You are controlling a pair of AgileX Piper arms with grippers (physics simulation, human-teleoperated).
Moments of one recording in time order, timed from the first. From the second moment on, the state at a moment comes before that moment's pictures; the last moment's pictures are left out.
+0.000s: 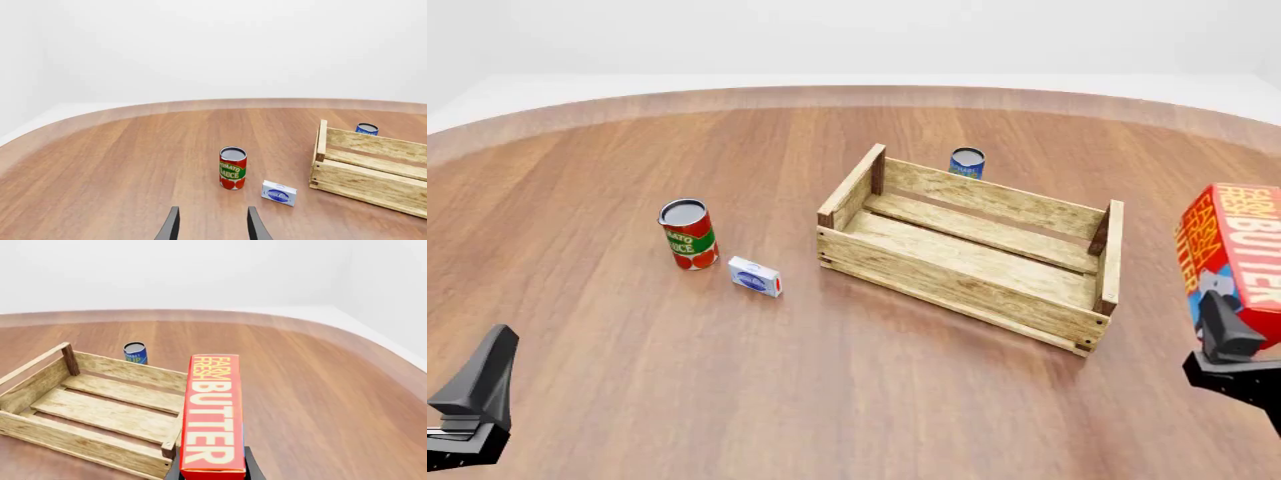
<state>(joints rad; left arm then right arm) 0.00 0.00 0.00 0.00 0.00 -0.18 0.61 -0.01 -0.45 -0.04</state>
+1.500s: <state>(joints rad) 0.00 0.00 0.00 0.00 0.00 0.11 0.99 -0.39 -0.43 -0.11</state>
